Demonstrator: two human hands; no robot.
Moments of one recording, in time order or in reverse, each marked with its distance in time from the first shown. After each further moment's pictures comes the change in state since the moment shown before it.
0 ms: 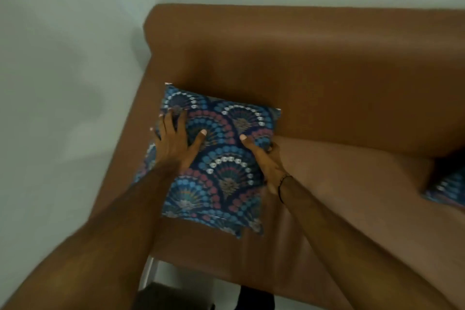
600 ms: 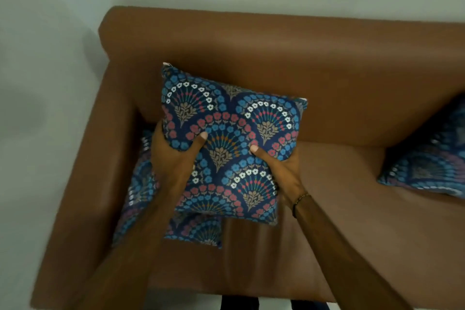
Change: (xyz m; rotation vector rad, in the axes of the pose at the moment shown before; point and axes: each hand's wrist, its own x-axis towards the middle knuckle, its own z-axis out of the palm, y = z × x) left_hand -0.018 0.064 0.001 -0.889 0.170 -0.153; right_hand -0.032 -0.004 -0.063 0.152 0.299 -0.254
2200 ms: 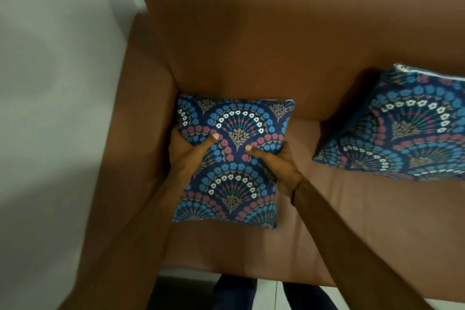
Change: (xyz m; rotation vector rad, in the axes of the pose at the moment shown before) left_hand 0.089 -0.134 -0.061 0.141 -0.176 -0.375; right_hand 0.029 0.092 0.127 -0.153 -0.139 0.214
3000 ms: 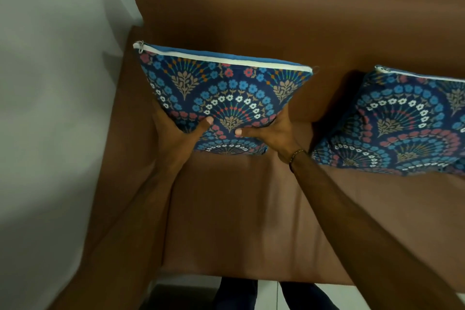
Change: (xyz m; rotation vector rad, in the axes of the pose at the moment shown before) left_hand -0.014 0.050 -0.020 0.032 0.103 0.439; right_hand 0.012 -0.066 0.003 -0.194 0.021 -0.337
